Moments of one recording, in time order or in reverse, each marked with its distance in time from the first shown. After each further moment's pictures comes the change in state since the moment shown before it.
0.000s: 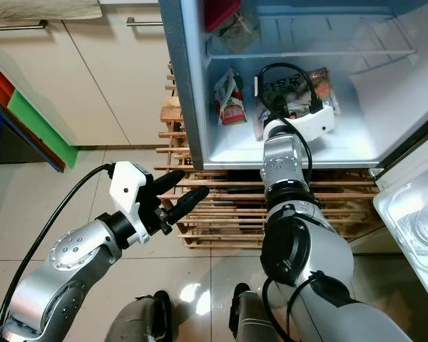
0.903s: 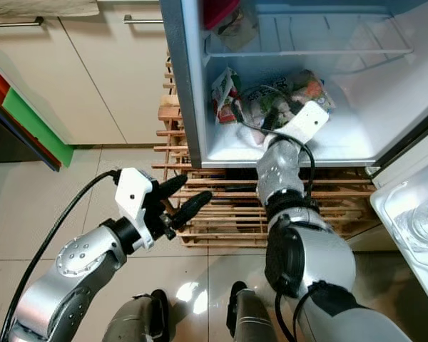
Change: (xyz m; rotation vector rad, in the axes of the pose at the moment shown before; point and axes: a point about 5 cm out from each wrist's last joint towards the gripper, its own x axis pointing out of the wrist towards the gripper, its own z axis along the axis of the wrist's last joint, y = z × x) left arm 0.005 0.002 -0.009 -0.032 0.037 0.028; right arm -0.010 -0.021 -0.011 -0.481 -0.058 -0.166
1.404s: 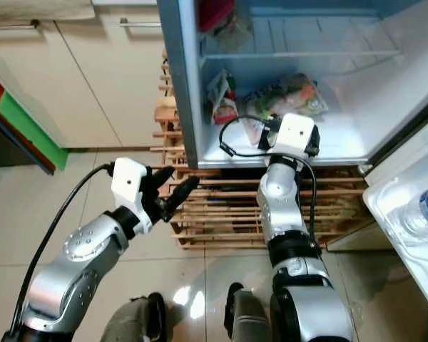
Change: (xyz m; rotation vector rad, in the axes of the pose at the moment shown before) left arm 0.014 0.026 0.004 -0.031 -0.065 0.157; right arm -0.038 -0.018 0.002 -0.459 -0.354 0.080
